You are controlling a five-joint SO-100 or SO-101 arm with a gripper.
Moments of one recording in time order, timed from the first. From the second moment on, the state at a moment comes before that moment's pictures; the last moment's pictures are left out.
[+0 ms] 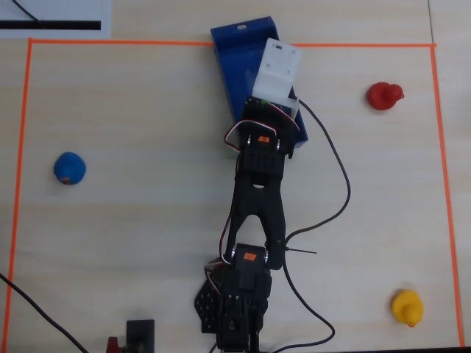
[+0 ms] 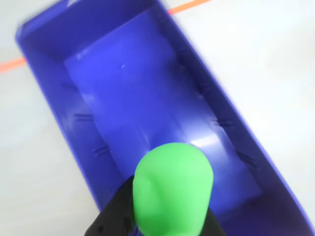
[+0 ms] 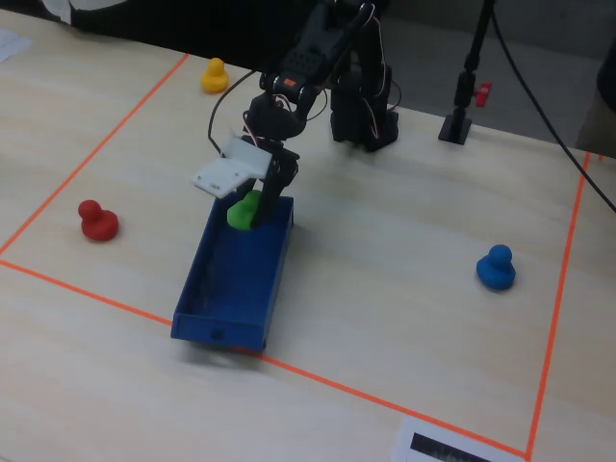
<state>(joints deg) 13.5 97.5 110.3 31.7 -82.6</state>
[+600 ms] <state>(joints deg) 17.0 102.0 96.2 46.2 -83.8</state>
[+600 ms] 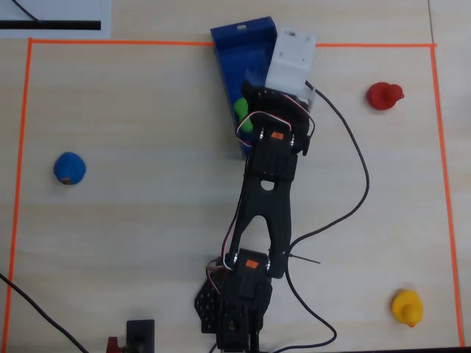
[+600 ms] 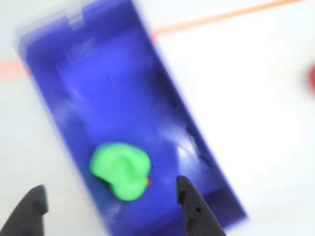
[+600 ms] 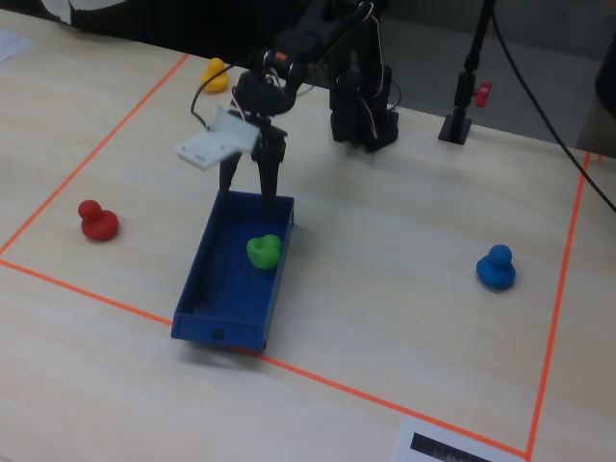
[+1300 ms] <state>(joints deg) -4.2 187.6 176.0 66.2 -86.5</state>
